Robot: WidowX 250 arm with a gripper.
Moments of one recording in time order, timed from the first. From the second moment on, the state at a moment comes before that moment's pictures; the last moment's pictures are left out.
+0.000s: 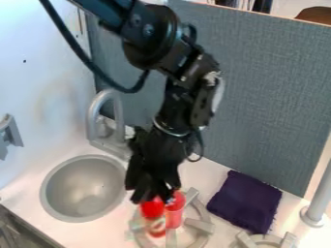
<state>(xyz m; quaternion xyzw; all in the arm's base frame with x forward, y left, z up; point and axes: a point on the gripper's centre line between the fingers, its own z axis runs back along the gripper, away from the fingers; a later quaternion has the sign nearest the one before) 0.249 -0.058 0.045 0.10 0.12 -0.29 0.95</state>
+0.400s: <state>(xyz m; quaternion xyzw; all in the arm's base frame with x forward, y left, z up) 0.257 -0.090 0.014 0.08 0.14 -0.39 0.91</state>
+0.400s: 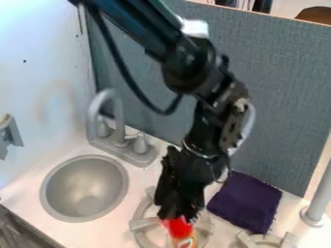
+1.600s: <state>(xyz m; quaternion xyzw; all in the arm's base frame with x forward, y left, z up) 0.267 -0.122 -0.013 0.12 0.15 -0.38 0.91</state>
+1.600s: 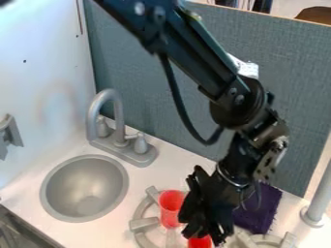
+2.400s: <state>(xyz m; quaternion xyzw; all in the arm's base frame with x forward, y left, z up) 0.266 -0.126 -0.030 0.13 0.18 -0.37 0.90</state>
